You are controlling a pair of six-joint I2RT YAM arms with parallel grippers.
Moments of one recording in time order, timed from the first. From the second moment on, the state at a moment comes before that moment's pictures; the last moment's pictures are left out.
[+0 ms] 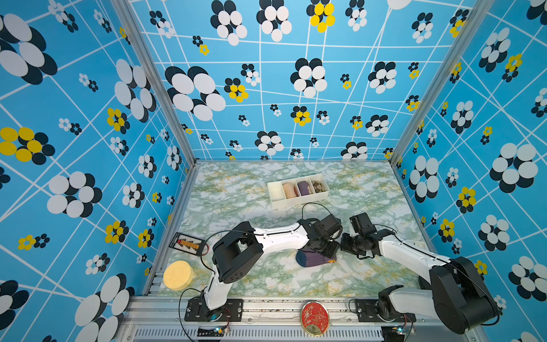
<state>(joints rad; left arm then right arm) -1.09 1.98 1.41 -0.46 0.19 -0.50 0.34 1.29 0.54 -0.42 -0.13 0.55</state>
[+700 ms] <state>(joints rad) -1.06 1.99 1.37 -0.47 0.18 -0.49 0.34 1.30 0.49 -0.33 -0.33 0.55</state>
